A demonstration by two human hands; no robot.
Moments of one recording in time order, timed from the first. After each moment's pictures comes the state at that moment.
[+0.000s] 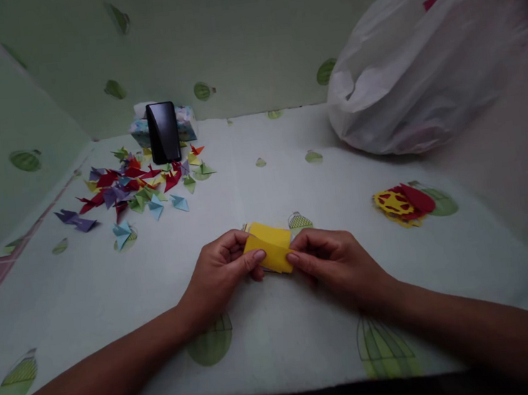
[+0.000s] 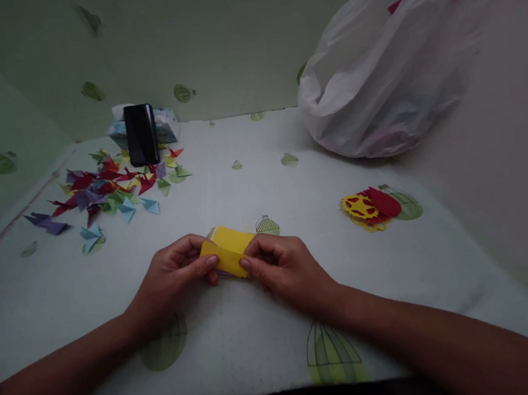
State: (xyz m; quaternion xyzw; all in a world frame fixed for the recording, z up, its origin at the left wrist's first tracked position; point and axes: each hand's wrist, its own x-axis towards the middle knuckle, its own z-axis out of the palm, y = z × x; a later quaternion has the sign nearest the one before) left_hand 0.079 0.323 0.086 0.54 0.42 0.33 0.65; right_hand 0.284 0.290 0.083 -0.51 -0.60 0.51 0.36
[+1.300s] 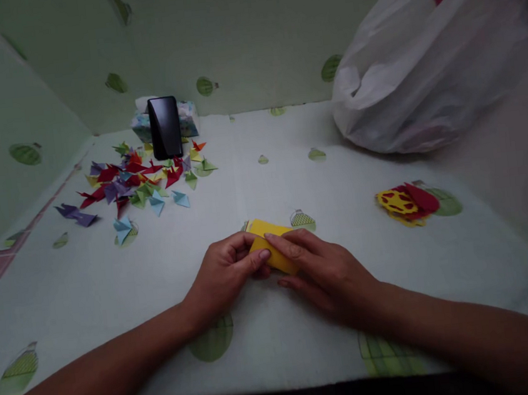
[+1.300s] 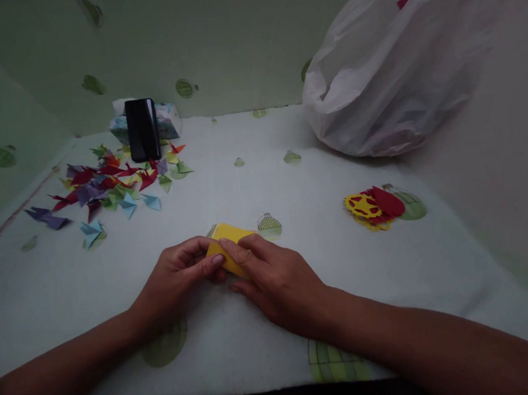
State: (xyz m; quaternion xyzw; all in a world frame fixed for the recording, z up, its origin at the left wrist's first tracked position) left_hand 0.079 0.324 0.084 0.56 0.42 0.30 0.65; right_hand 0.279 0.283 0.070 -0.41 -0.85 0.15 0.29
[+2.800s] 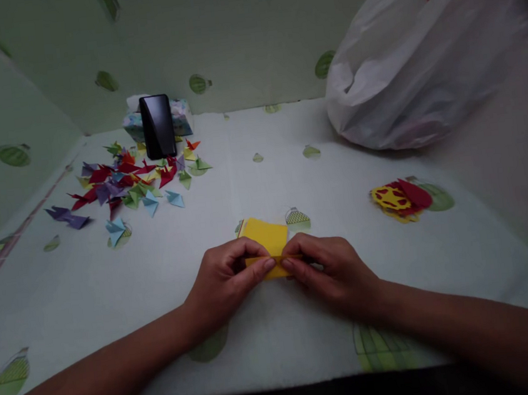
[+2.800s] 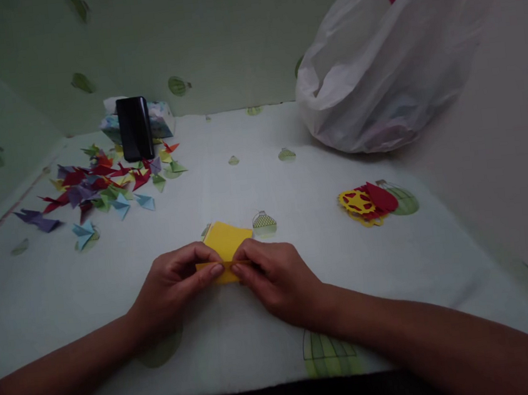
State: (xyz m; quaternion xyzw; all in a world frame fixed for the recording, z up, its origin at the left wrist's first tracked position) left_hand 0.080 0.315 0.088 0.71 0.40 0.30 0.50; right_hand 0.279 0.283 0.081 -0.44 -0.76 0.30 0.37
